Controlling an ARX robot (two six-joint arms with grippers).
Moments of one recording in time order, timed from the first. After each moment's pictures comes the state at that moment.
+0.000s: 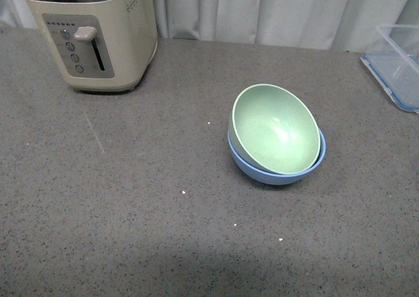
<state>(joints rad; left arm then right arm) 0.00 0.00 0.02 0.00 0.00 0.00 0.00 0.30 0.01 0.30 0.00 -0.01</state>
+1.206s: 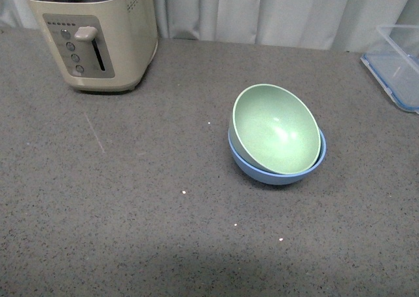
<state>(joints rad) 0.00 0.00 0.02 0.00 0.00 0.00 0.00 0.00 0.01 0.00 0.00 -0.01</state>
